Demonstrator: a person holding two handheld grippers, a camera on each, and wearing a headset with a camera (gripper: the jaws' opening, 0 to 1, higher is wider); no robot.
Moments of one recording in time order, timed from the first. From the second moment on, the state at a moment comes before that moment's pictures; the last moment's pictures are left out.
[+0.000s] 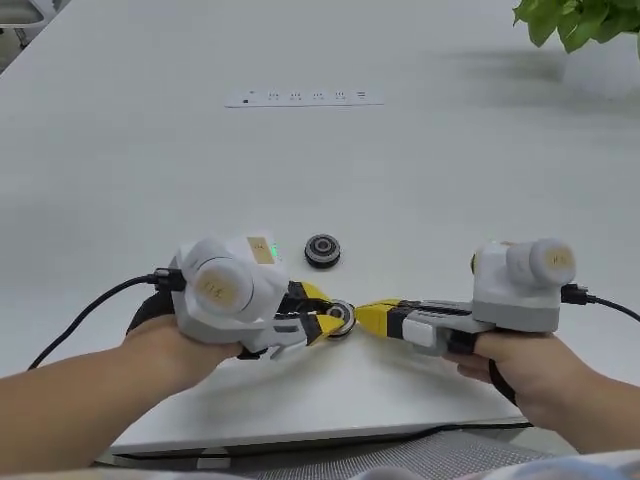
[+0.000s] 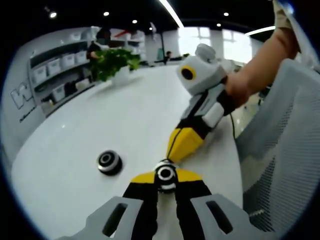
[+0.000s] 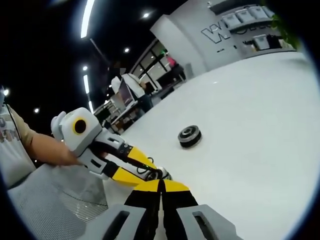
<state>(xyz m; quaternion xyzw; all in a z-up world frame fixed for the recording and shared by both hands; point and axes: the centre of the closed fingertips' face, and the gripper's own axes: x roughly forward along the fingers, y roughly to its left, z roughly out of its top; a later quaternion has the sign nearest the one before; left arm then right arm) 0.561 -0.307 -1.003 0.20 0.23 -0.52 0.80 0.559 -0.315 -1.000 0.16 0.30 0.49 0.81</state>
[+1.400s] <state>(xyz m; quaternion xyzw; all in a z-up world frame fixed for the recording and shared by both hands) 0.561 -0.307 -1.003 0.20 0.22 -0.52 0.80 0.553 -0.302 -0.993 0.12 0.28 0.53 0.79</state>
